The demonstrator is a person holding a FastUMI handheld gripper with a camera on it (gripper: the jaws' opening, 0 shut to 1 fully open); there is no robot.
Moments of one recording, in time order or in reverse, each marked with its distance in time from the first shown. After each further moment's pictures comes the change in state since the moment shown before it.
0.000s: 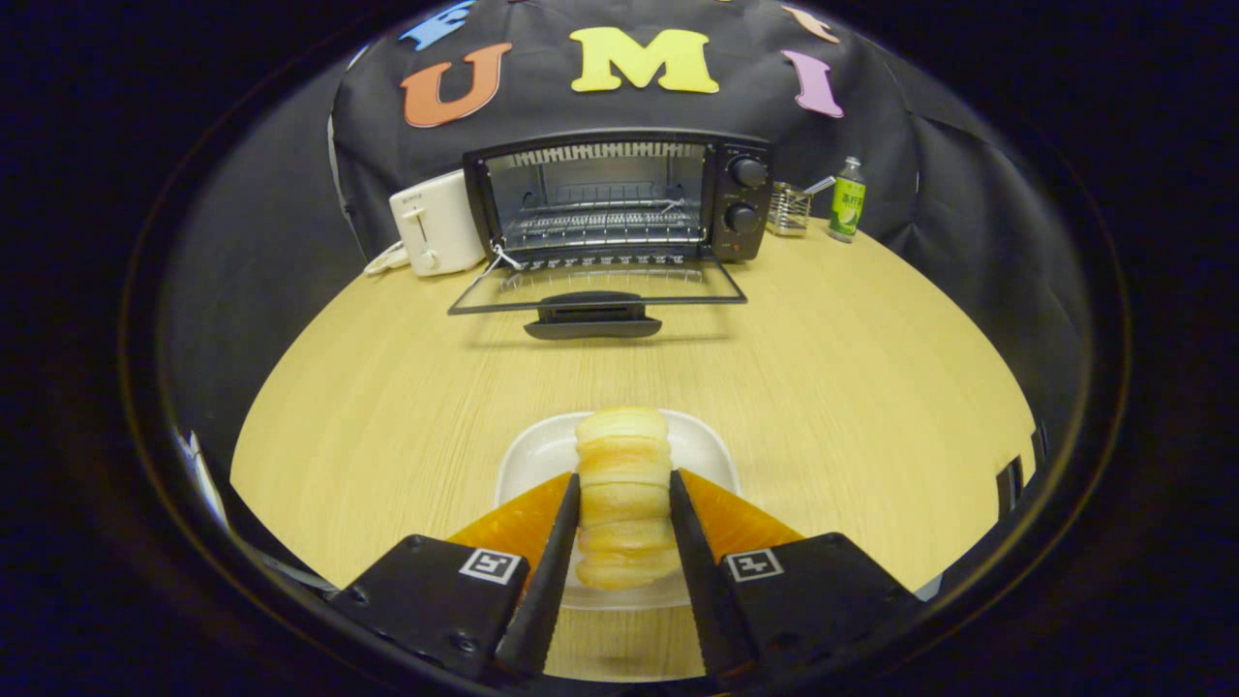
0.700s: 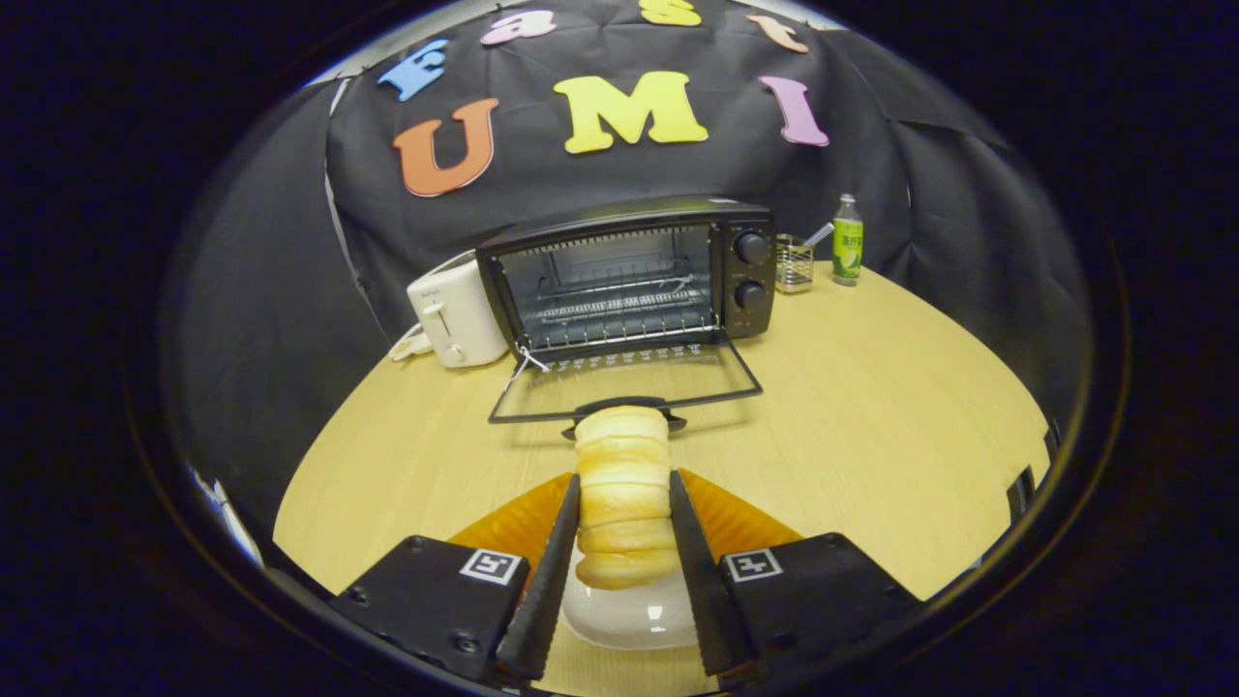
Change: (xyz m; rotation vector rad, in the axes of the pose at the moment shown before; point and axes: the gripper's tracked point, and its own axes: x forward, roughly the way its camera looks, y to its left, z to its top) arm -0.008 0.031 0.069 0.081 -0.180 0.087
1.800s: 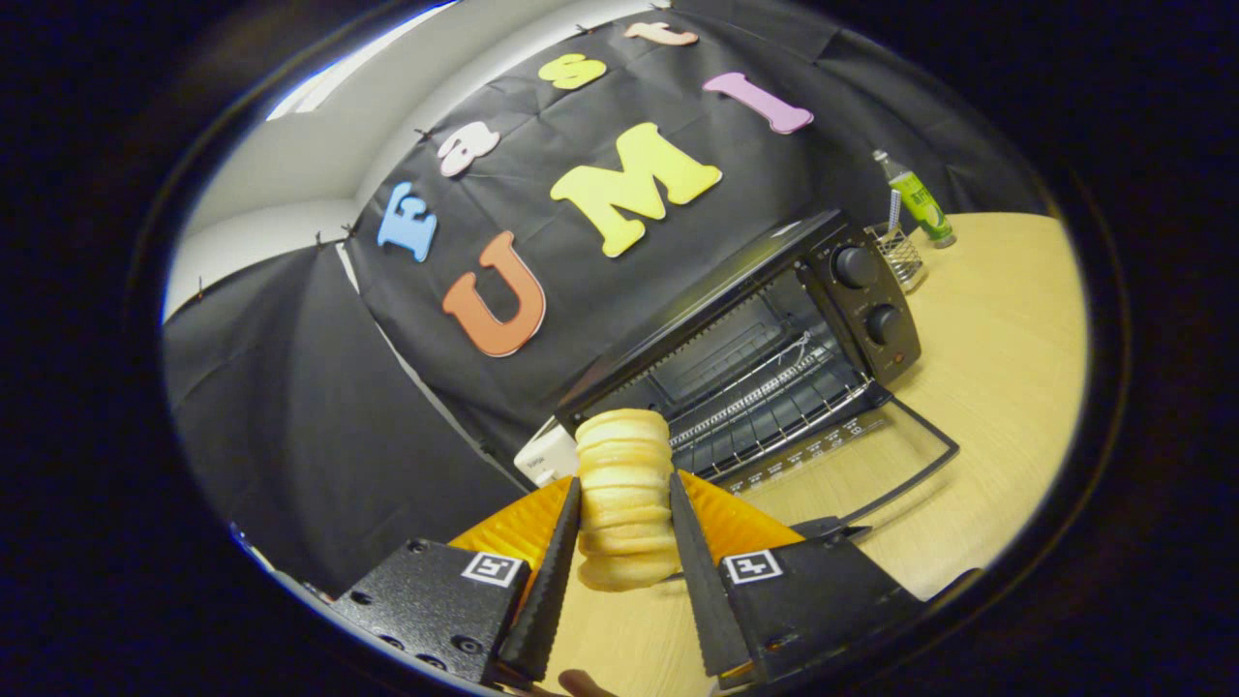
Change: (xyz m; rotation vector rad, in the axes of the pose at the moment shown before) arm 0.074 0.048 0.111 0.429 -0.318 0.445
